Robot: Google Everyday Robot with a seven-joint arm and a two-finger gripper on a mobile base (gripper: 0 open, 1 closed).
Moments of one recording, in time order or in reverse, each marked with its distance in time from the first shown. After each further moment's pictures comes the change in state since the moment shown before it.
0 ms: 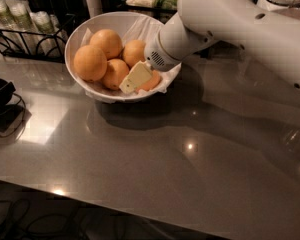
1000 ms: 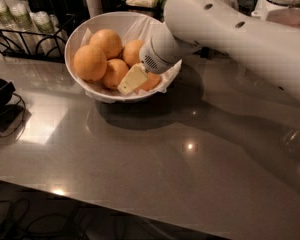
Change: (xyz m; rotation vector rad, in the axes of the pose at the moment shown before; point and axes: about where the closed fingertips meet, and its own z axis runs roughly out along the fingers) arm 0.002 -0.009 0.020 0.073 0.037 0.019
